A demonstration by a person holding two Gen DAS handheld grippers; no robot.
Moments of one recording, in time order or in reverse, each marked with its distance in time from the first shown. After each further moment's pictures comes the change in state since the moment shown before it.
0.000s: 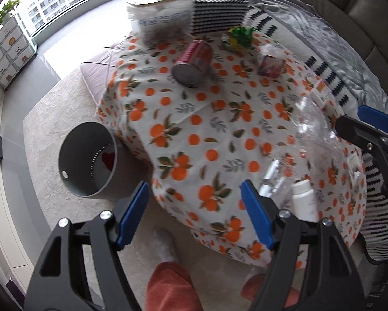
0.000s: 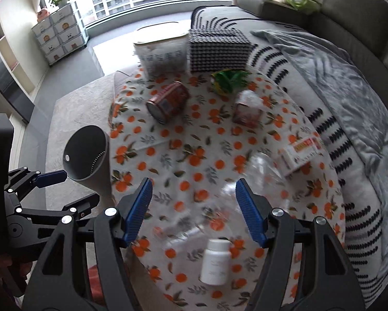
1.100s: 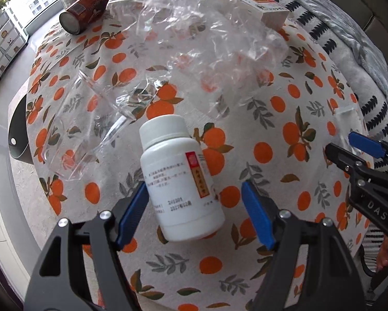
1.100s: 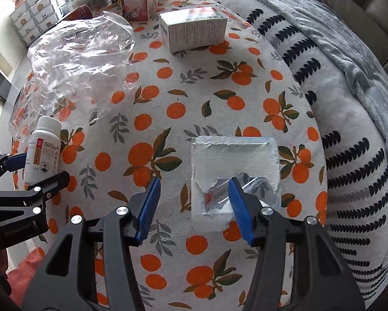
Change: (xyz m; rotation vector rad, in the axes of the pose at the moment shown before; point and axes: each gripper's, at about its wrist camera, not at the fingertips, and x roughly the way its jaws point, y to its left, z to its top) left arm 0.125 -0.198 -0.068 -0.041 0.075 0.031; right arm 0.092 -0.194 -0.168 0.005 0.166 -0.053
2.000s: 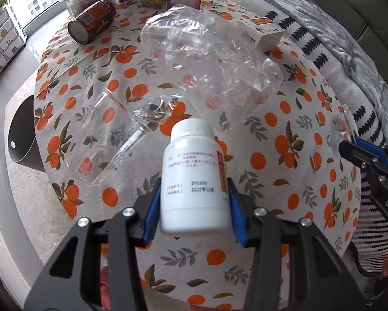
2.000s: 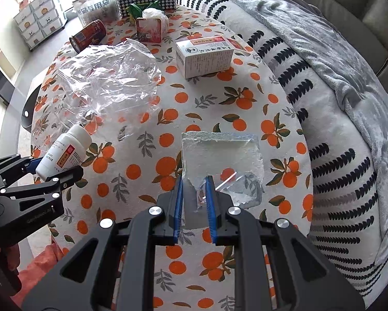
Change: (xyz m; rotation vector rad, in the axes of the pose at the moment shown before) left arm -0.031 0.016 0.004 -0.004 -0.051 -0.052; right arm -0.055 0.020 0.012 -0.001 -0.056 -0.006
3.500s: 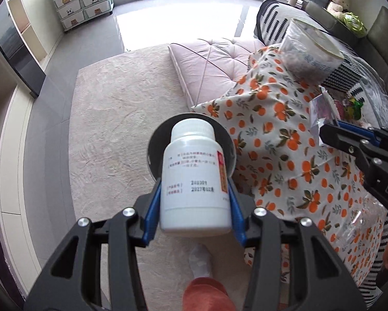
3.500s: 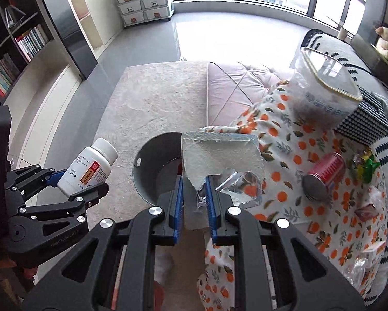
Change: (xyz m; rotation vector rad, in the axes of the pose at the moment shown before) left arm -0.120 0.461 0.056 -0.361 -0.092 0.171; right arm -0.006 0.466 0.245 -0.405 -0.081 0.324
